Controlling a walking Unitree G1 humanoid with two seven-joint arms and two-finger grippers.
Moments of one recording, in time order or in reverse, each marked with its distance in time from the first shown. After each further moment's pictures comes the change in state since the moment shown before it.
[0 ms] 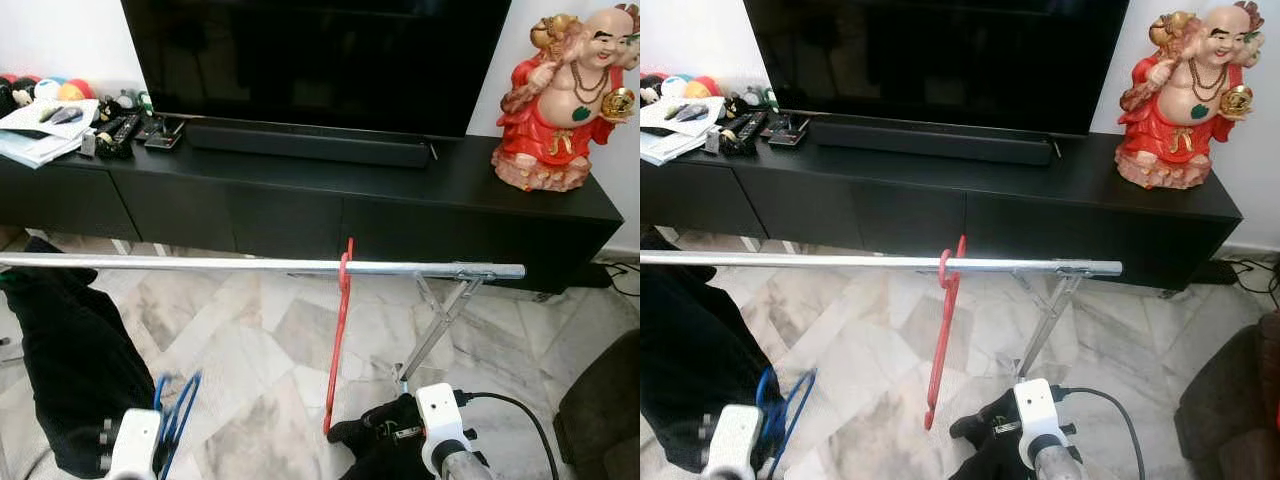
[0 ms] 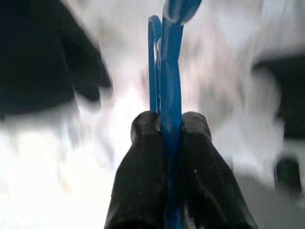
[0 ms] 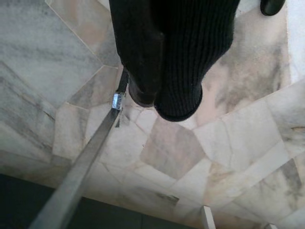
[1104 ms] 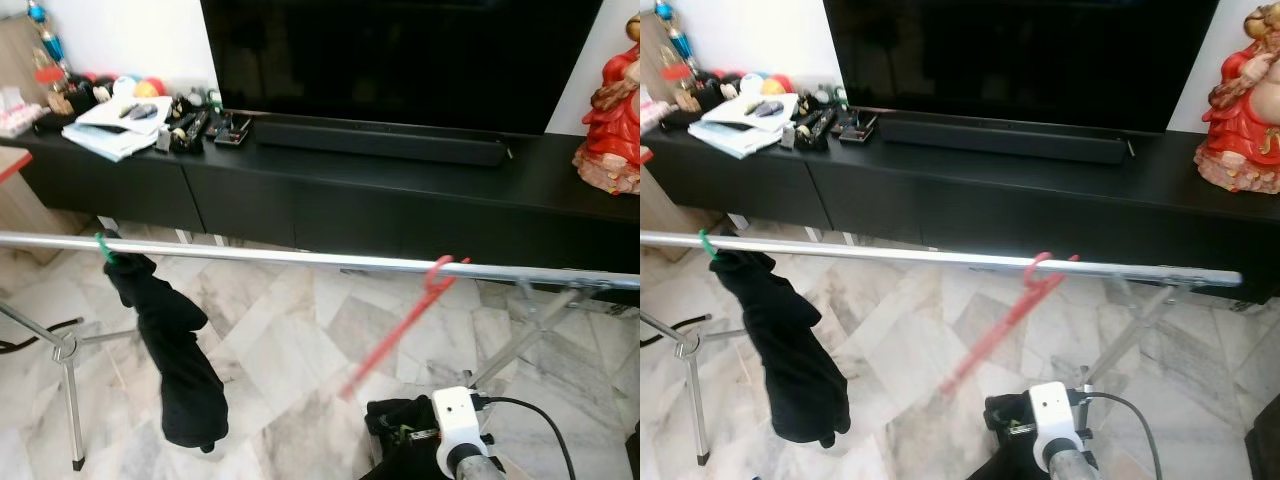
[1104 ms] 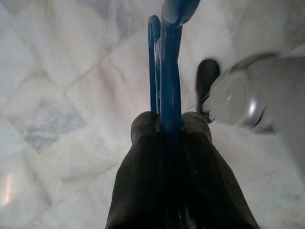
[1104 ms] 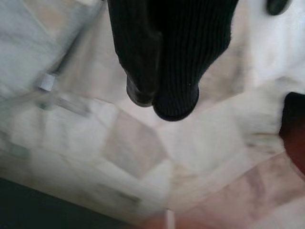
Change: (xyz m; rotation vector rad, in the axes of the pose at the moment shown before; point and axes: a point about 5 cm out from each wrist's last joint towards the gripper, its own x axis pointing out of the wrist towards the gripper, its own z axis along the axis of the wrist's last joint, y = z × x) left arm -0.012 0.005 -0.056 -0.042 0.229 0.087; right arm -0.001 -0.002 -0.001 0.019 -0.006 -0.023
